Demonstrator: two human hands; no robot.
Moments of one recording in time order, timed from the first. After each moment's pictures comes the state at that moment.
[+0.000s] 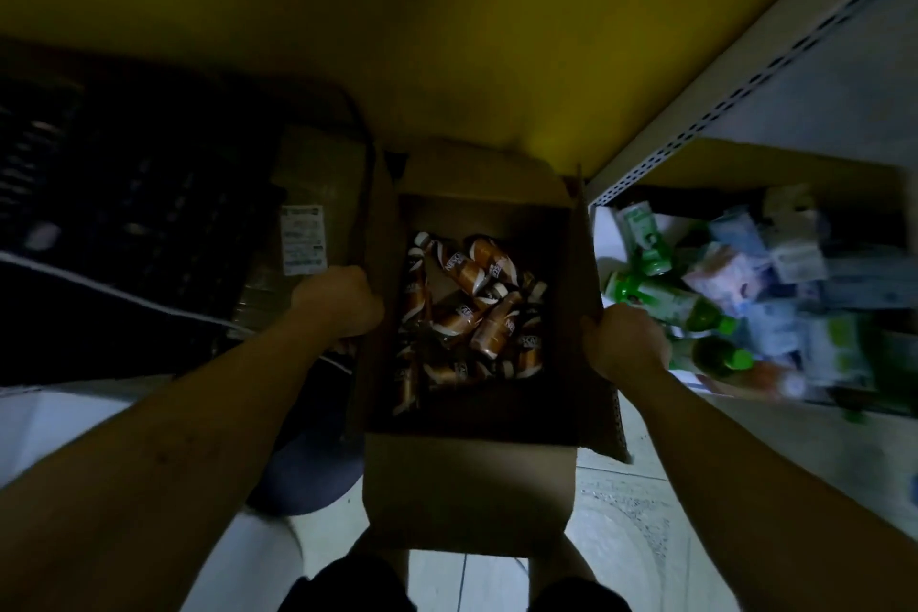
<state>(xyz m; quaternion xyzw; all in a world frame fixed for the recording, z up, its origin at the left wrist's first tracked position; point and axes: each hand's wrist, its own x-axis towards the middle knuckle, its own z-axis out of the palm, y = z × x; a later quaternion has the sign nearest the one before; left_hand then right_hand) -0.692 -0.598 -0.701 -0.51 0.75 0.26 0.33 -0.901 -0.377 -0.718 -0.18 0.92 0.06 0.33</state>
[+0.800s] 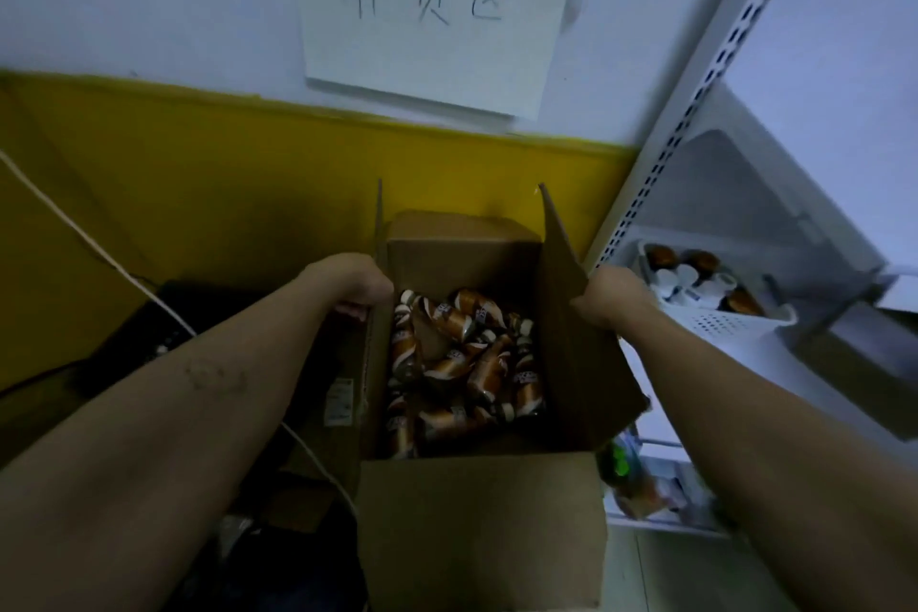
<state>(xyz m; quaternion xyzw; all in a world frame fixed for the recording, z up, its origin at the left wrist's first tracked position) -0.652 -0.563 -0.248 -0.49 0.80 0.28 0.21 -0.879 -0.373 -0.270 -0.30 0.94 -0.01 0.16</state>
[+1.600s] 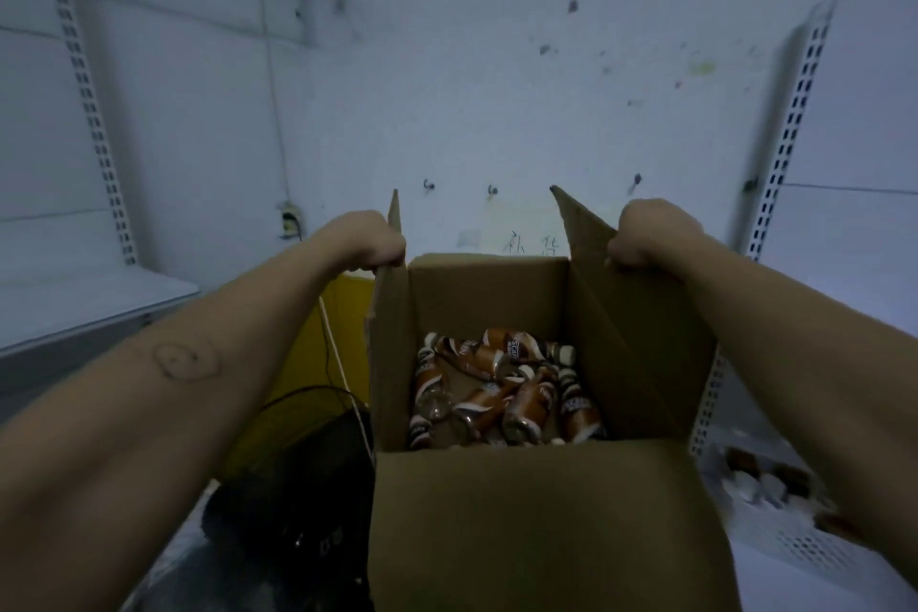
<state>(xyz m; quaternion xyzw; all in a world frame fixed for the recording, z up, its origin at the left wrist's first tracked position) -0.481 -0.353 0.057 -0.60 0.78 0.09 -0.15 -0.766 -0.273 0.065 -0.53 0.84 -0.13 -0.08</state>
